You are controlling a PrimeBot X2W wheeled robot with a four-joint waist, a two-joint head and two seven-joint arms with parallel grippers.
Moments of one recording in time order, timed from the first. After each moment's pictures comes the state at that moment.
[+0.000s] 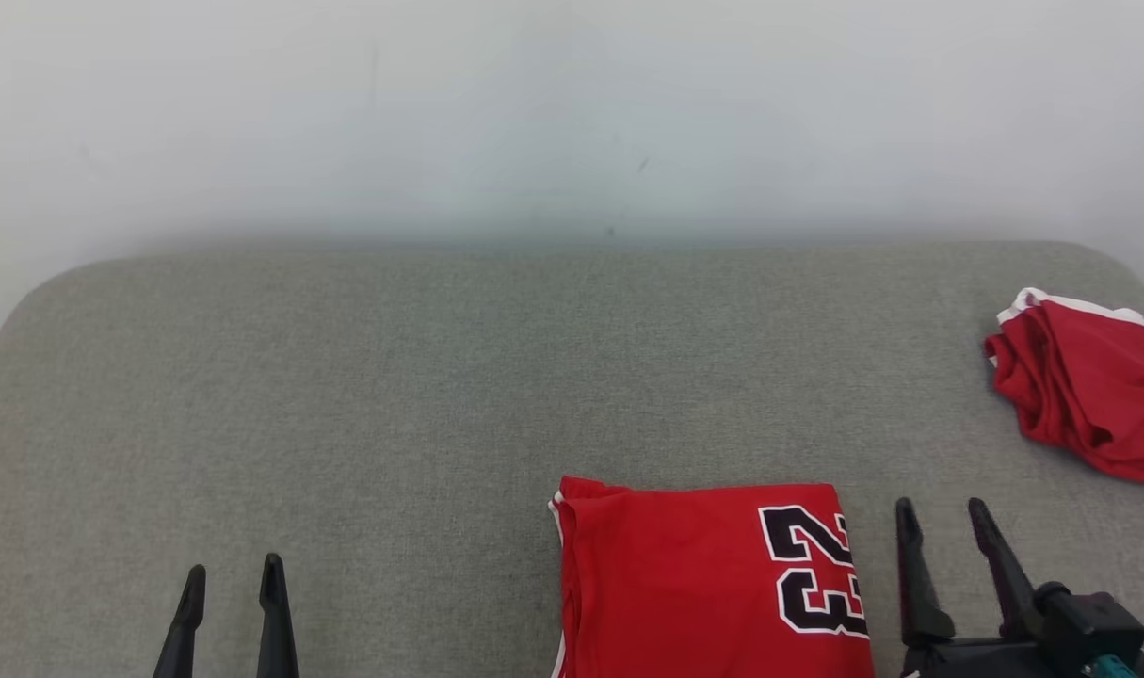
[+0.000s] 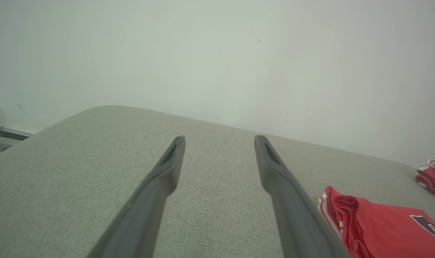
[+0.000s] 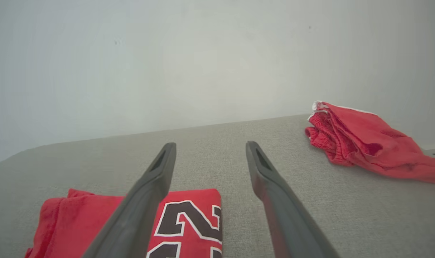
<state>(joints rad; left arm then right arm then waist) 0.11 0.06 0.05 0.05 -0.30 -0.13 -0.26 0.03 -0.05 -0.03 0.12 0.19 0.13 -0.20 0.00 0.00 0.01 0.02</state>
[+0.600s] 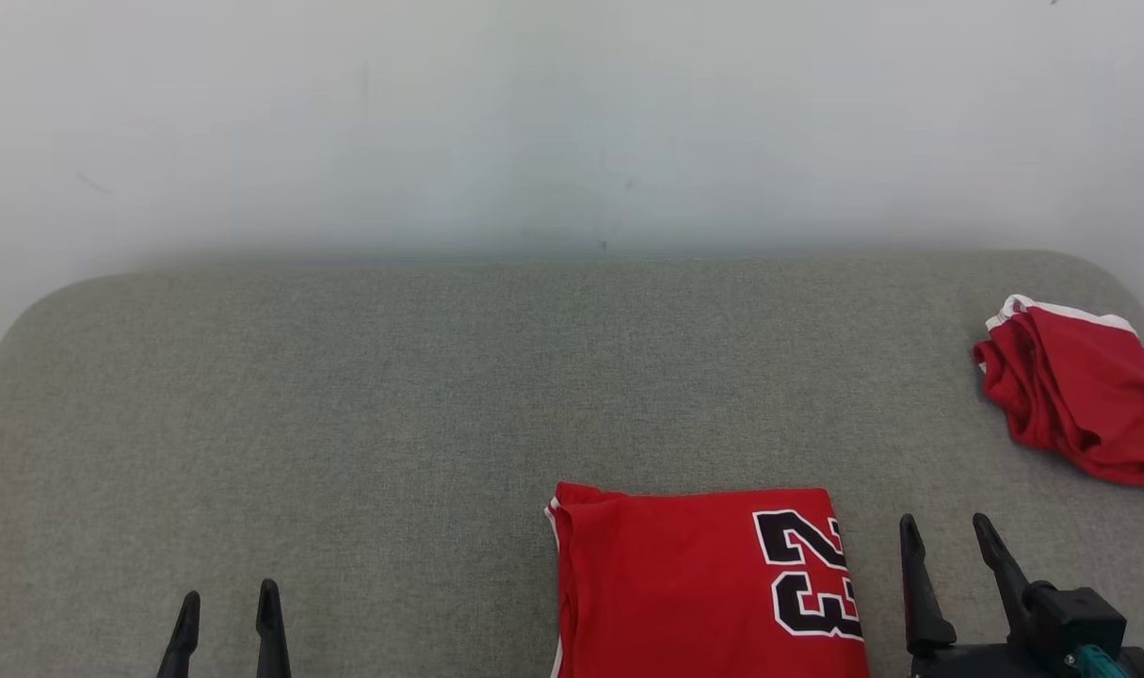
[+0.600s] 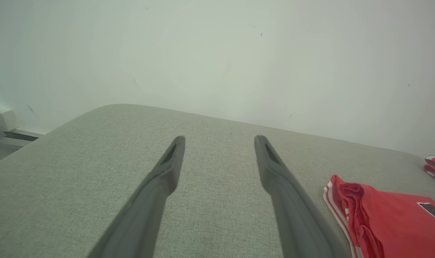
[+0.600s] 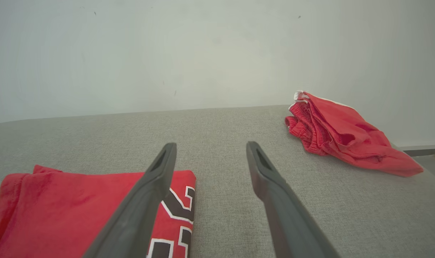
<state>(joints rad) 0.14 0.05 0.07 0.05 -0.26 -0.12 -0.26 0.02 -0.05 -0.09 0.20 0.08 0.13 -0.17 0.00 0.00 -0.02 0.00</state>
